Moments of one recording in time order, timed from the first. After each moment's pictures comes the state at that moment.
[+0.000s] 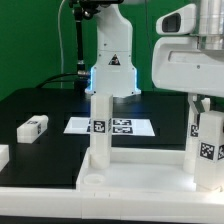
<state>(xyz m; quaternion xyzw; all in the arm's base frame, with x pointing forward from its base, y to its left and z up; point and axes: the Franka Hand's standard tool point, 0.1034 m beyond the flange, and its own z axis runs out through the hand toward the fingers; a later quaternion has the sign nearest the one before) 0.656 0.099 0.112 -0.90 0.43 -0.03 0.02</state>
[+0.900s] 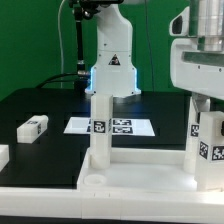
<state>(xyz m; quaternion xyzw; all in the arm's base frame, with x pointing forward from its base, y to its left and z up) 0.658 0.098 0.112 -0.81 0.59 -0.02 0.03</state>
